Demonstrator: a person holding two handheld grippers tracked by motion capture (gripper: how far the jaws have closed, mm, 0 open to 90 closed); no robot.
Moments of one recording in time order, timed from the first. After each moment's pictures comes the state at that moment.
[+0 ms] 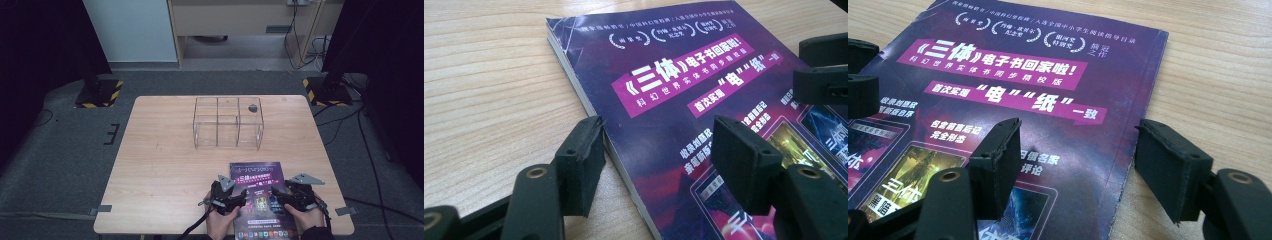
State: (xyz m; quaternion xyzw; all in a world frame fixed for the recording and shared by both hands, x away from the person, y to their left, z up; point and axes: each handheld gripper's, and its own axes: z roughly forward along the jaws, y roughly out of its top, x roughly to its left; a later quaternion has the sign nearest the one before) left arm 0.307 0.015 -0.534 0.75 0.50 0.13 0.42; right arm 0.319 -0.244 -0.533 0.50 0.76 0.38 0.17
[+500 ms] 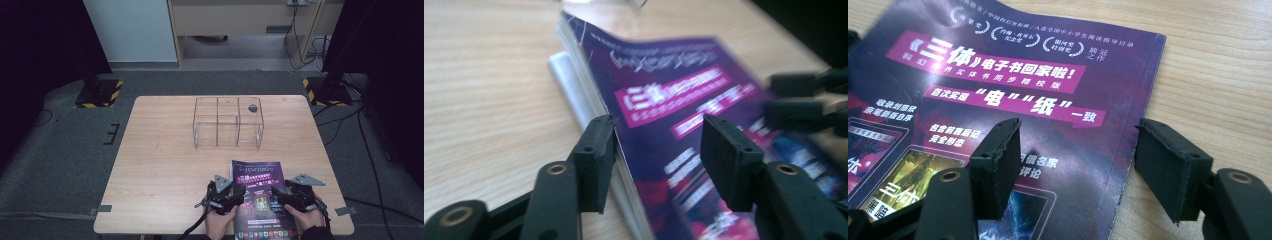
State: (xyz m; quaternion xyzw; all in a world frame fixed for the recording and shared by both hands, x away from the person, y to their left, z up) left arm 0.301 0.024 -0.523 0.71 0.50 0.11 0.49; right arm 0.318 -0.245 -0.536 0.50 0.75 0.39 0.18
